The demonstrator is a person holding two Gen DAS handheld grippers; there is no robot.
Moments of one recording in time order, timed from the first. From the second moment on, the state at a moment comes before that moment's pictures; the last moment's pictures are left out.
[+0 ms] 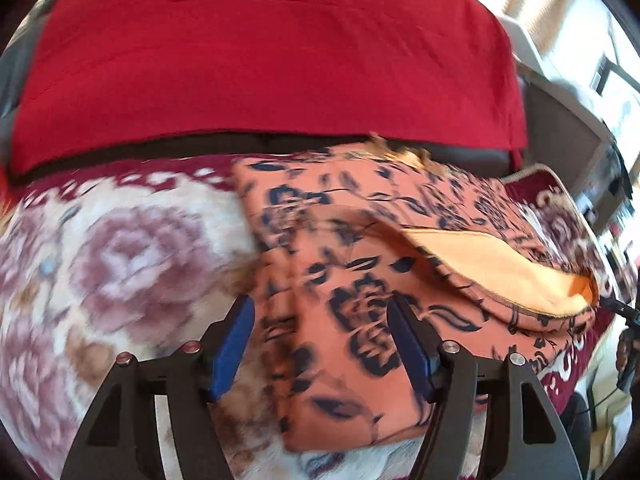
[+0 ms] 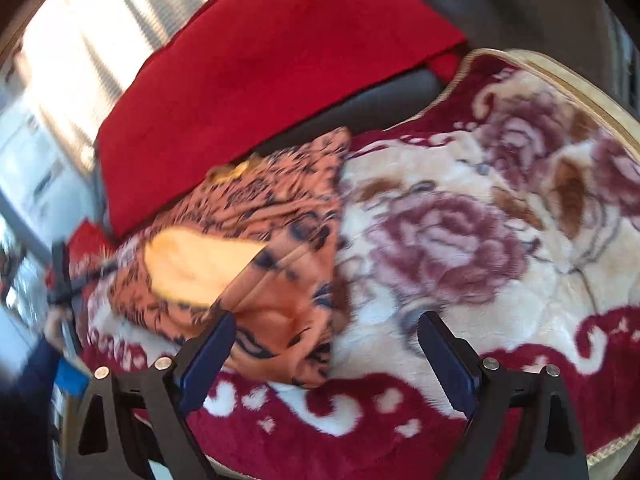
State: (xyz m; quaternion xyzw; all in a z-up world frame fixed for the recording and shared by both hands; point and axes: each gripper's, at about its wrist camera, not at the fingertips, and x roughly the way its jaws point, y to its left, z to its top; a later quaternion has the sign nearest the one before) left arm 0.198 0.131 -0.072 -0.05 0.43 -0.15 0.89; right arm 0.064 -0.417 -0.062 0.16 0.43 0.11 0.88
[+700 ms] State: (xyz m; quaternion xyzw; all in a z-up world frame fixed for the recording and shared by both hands) left arm 0.256 0.106 -0.092 -0.02 0.44 -0.16 0.88; right arm 0.136 -0.393 -0.093 0.15 0.46 0.17 0.86
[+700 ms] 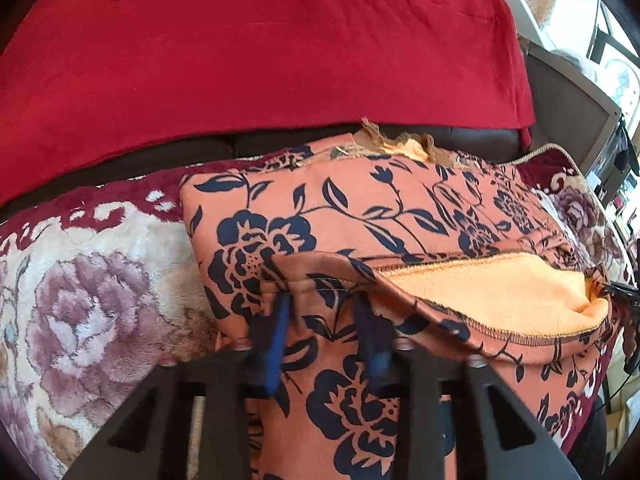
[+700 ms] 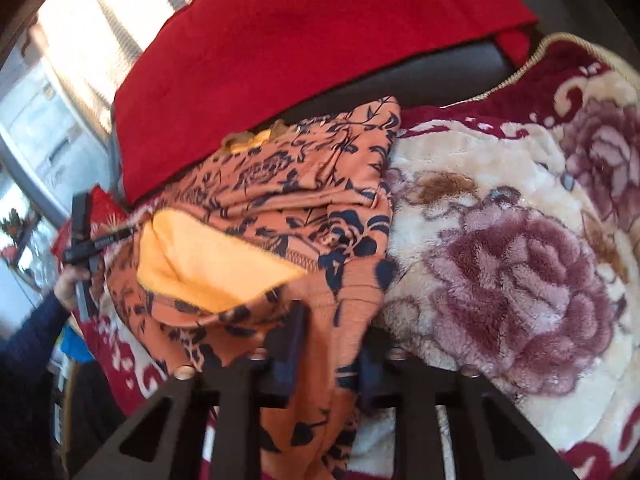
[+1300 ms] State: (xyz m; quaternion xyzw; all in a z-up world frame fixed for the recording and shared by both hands) left arm 0.274 0.106 -0.101 -0.02 0.47 -0.14 0.87; right arm 0.156 -0.394 -0.105 0.20 0.48 0.15 0.84
